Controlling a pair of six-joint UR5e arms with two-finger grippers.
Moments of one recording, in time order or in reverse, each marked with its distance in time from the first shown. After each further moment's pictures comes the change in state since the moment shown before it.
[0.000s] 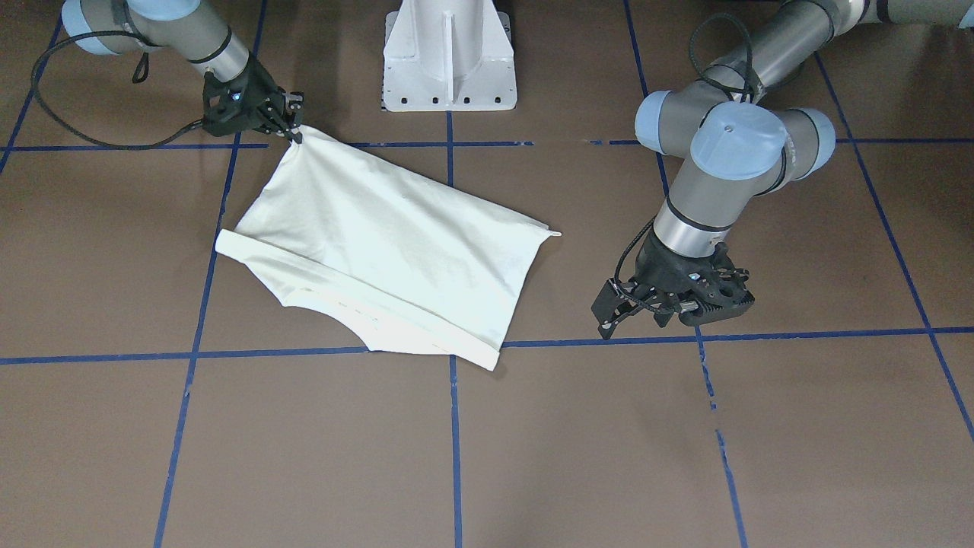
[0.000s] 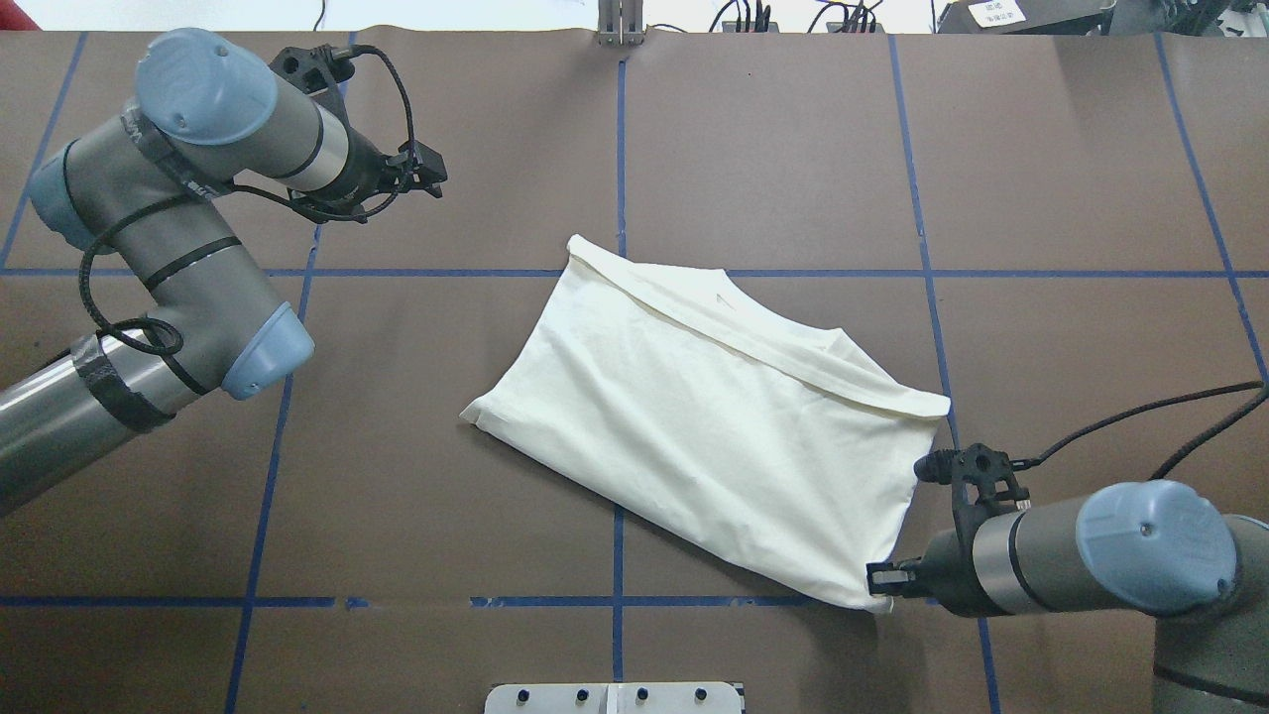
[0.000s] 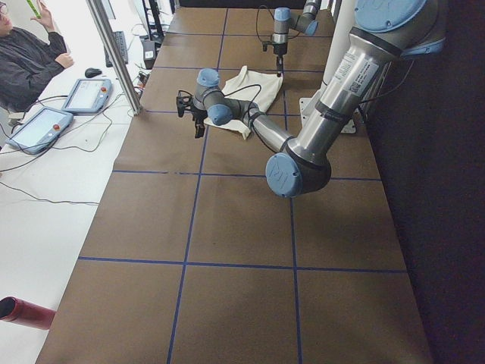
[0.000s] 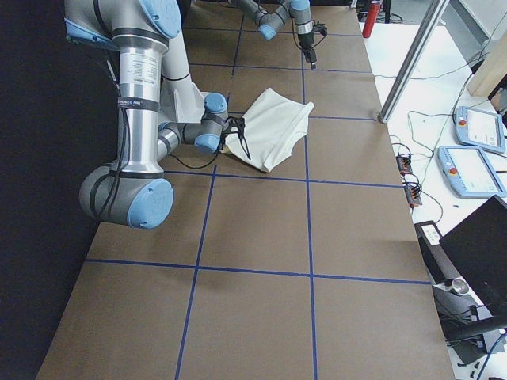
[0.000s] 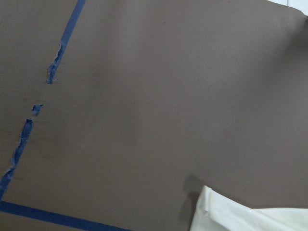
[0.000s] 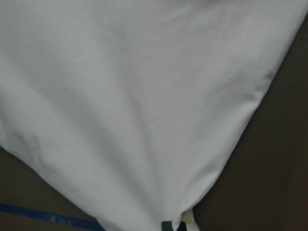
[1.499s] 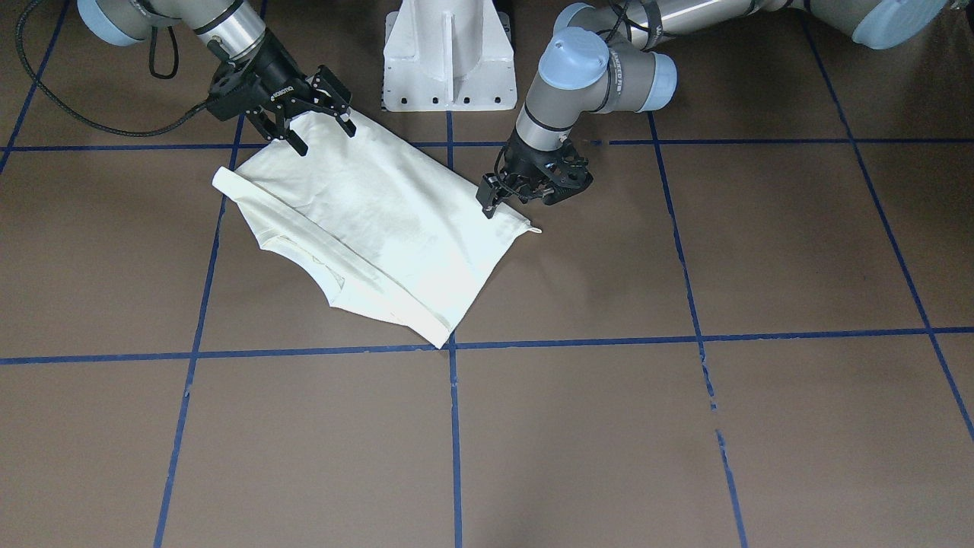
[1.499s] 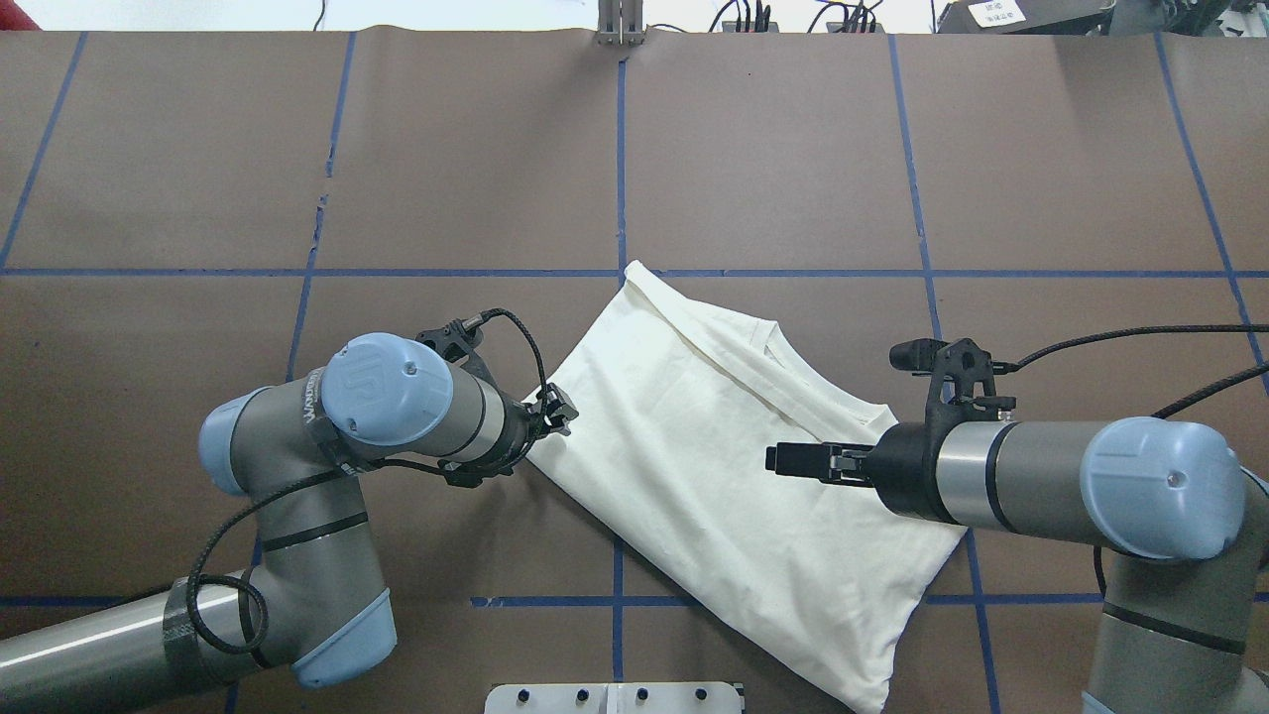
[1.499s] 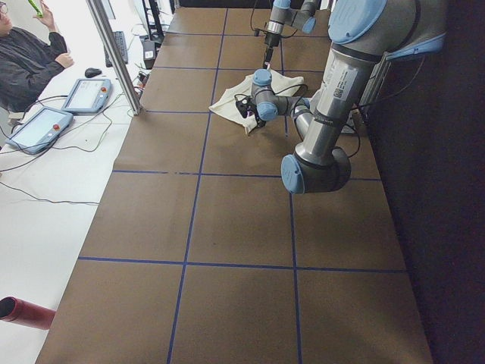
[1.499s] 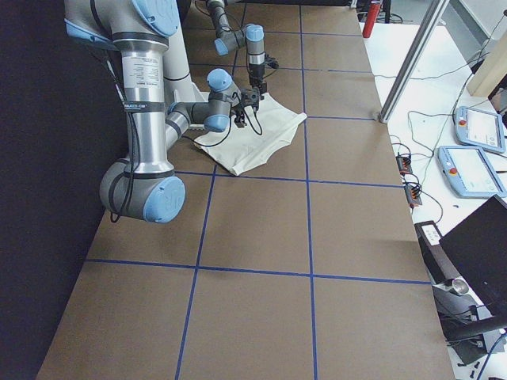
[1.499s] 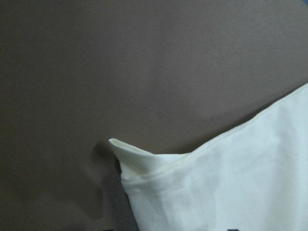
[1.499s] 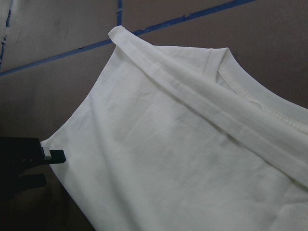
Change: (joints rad) left arm 0.417 0.046 -0.156 0.045 0.118 -0.566; right arm 0.159 0.185 0.025 0.020 -0.129 0.026
